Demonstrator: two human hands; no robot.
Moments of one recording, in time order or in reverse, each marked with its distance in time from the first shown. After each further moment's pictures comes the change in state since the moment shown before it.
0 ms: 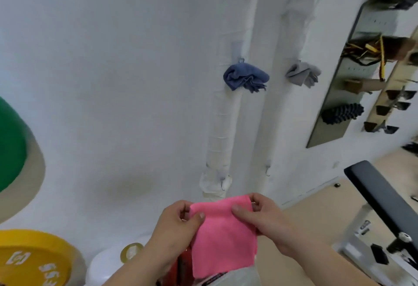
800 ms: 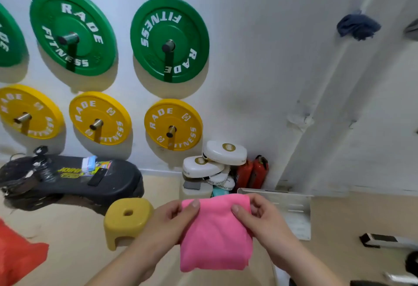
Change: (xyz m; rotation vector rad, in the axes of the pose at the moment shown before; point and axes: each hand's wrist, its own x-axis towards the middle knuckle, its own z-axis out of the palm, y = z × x) left_hand -0.605 -0.116 -0.064 -0.186 0.412 -0.312; right_hand -0.470 0.139 0.170 0.094 -0.480 -0.055
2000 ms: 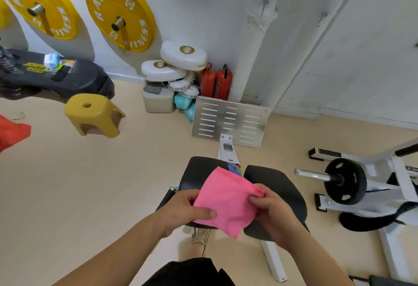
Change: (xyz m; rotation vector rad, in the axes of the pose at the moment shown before) left_hand -0.087 -0.197 0.488 -0.007 -0.363 -0.353; right_hand -0.160 0.243 -0.466 0.262 -0.135 0.592
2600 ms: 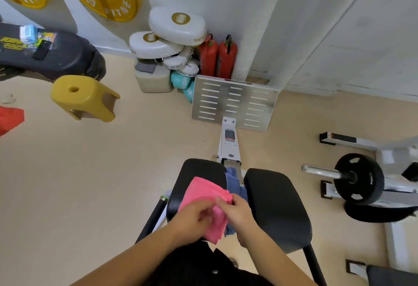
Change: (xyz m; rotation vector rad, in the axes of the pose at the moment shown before) left_hand 0.106 0.003 0.011 0.536 0.029 -0.046; right_hand 0.121 -0.011 0.027 -0.307 0.225 0.284
